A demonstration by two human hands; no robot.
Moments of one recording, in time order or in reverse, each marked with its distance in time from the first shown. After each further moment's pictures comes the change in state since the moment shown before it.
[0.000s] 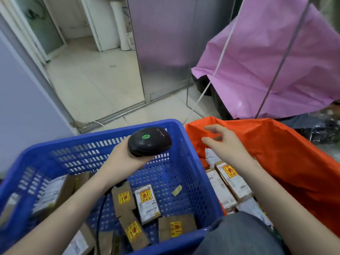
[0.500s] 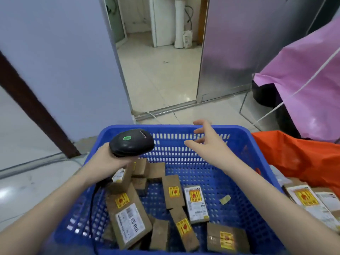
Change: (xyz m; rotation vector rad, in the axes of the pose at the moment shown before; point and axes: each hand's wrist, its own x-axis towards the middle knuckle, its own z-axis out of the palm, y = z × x) left_hand -0.067 -0.115 -0.182 -0.015 0.214 -0.238; right_hand -0.004 -0.138 0.175 0.096 -0.413 -0.162
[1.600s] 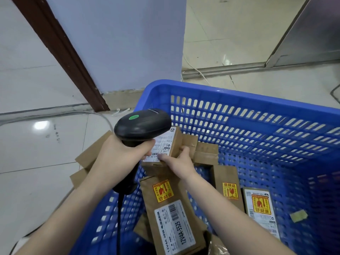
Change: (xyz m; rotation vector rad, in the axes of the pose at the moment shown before) left_hand 0.060 -0.171 -0.024 -0.222 0.277 -0.311; right_hand 0.116 0.090 0.328 0.190 -0.284 0.575
